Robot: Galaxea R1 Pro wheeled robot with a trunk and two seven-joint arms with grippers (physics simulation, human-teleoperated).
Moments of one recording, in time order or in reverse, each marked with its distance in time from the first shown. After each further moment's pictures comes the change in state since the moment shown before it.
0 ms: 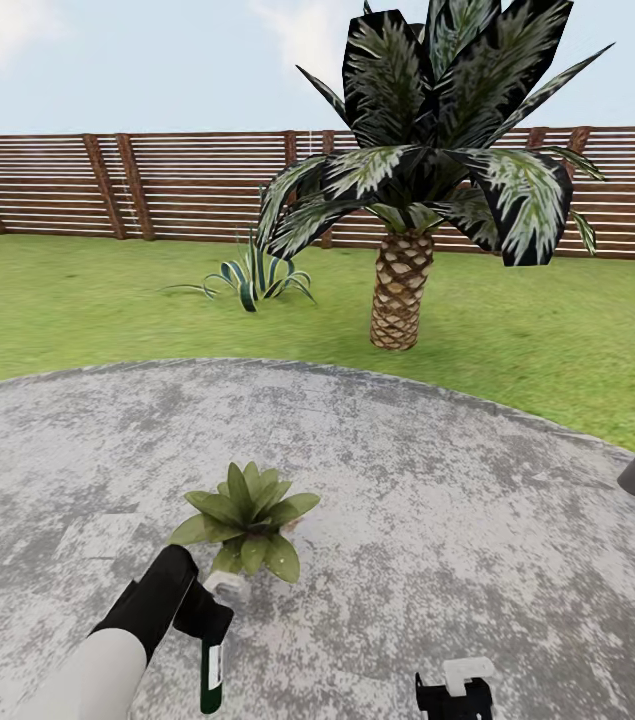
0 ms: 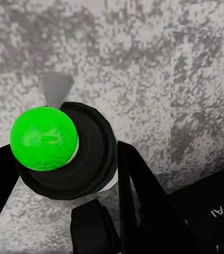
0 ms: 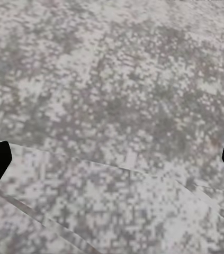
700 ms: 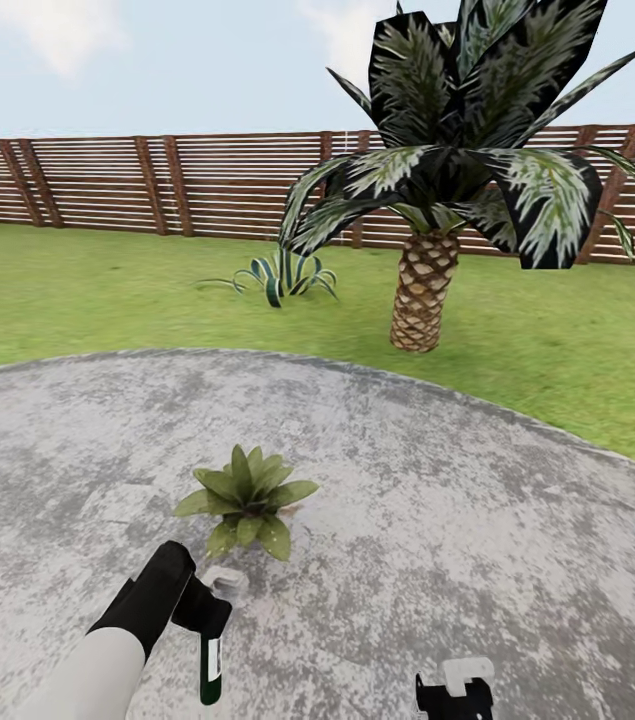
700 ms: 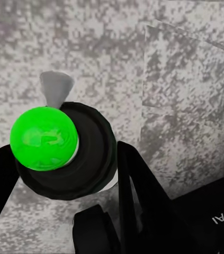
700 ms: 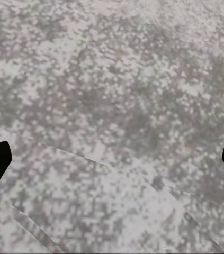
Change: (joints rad) left arm 0.001 0.002 0.013 -0.027 0.000 0.000 0.001; right arm 0.000 0.000 0.000 0.001 0.000 0.000 -0.003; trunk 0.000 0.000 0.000
